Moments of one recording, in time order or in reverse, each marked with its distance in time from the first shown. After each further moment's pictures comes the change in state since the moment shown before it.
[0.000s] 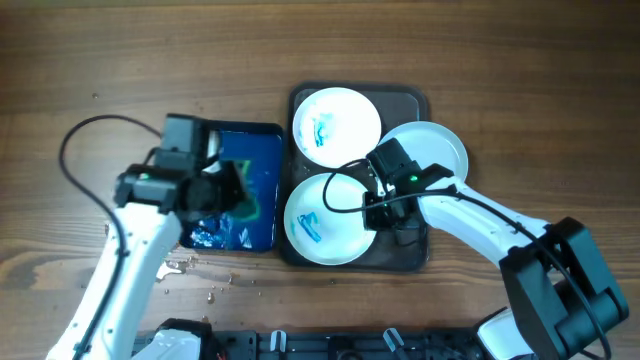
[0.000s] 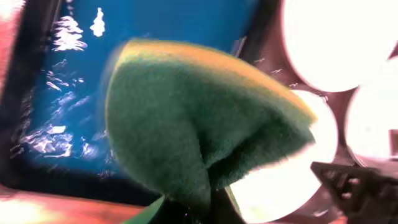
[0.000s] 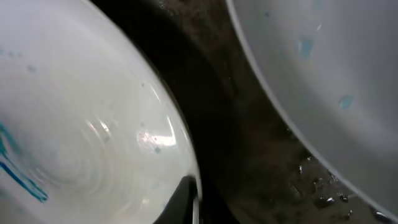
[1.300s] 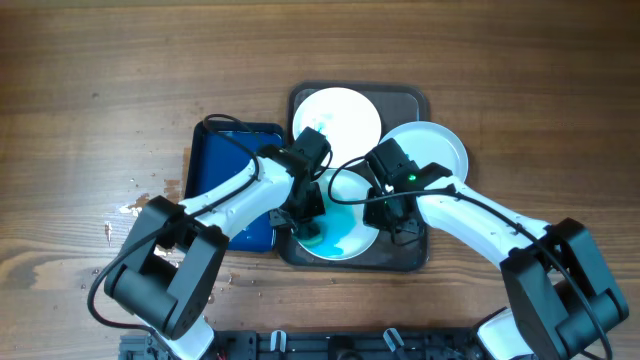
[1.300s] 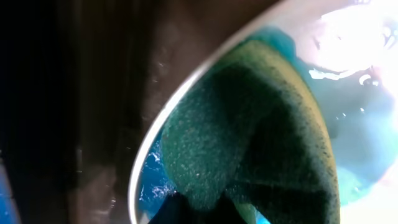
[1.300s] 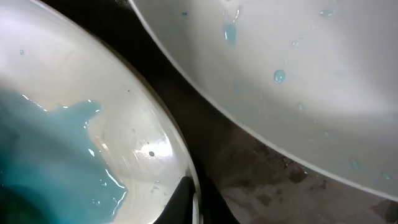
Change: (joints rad) left arm -0.402 0.549 0.055 0.156 -0.063 -0.245; right arm 0.005 -0.002 0.014 -0.046 0.066 0.201
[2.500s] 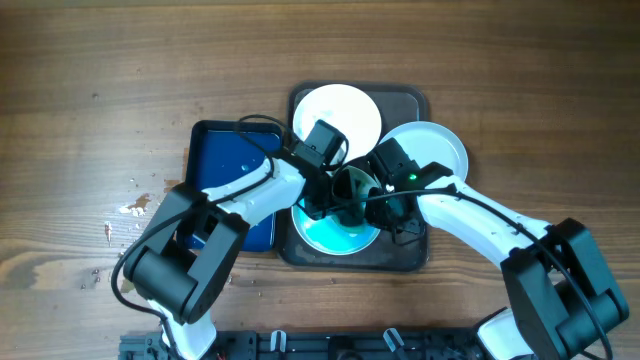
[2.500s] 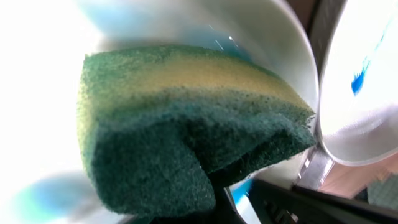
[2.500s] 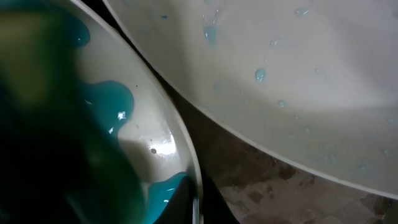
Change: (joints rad) left arm -0.039 0.082 0.002 0.385 0.363 0.005; right arm -0.004 0.000 0.003 -0.014 0.012 0.023
